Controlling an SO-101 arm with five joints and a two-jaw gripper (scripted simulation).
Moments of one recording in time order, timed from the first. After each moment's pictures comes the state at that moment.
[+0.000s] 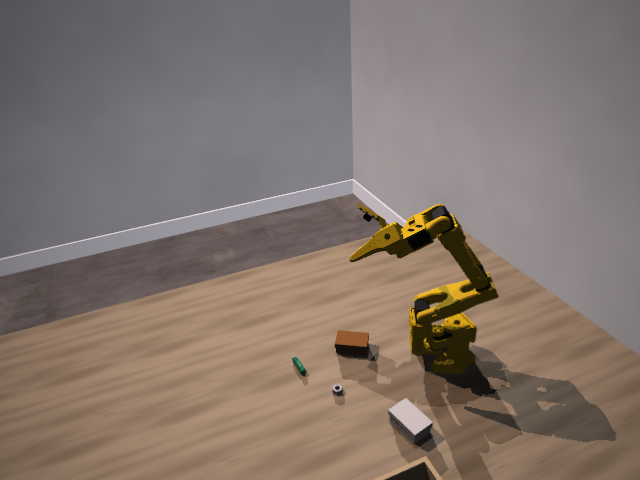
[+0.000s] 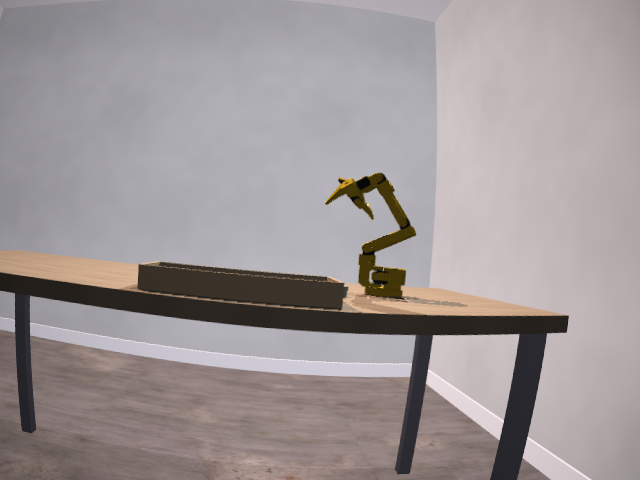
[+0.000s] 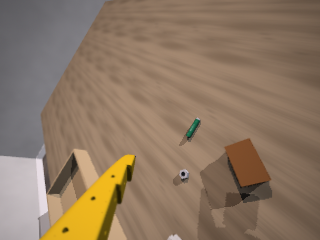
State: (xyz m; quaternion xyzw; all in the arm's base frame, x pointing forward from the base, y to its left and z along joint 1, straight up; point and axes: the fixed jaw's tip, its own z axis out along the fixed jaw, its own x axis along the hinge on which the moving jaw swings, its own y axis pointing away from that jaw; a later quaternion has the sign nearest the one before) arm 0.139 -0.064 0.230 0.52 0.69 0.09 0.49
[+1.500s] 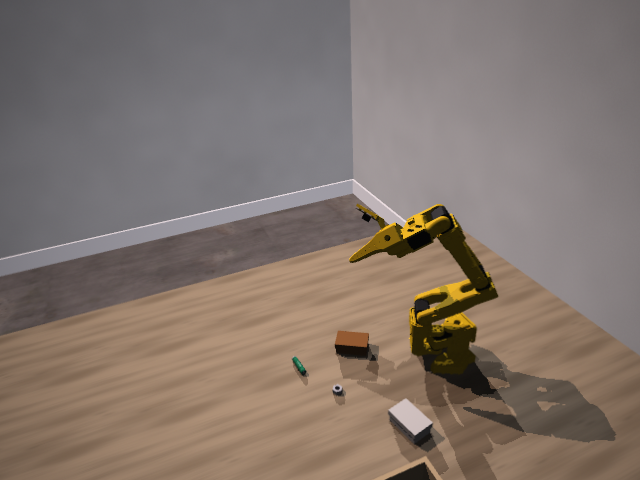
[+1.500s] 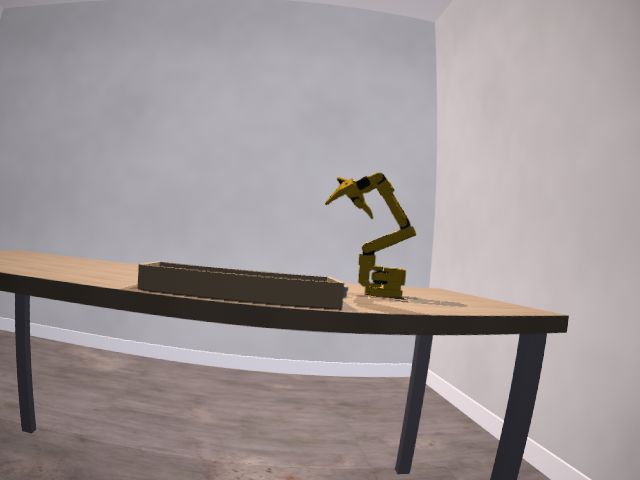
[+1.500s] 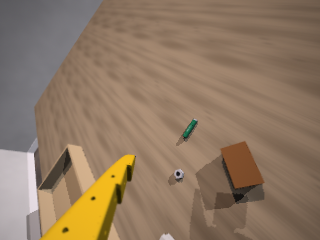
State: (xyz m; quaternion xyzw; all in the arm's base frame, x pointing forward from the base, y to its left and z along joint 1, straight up) arm 0.140 -0.063 0.229 0.50 0.71 0.08 0.49
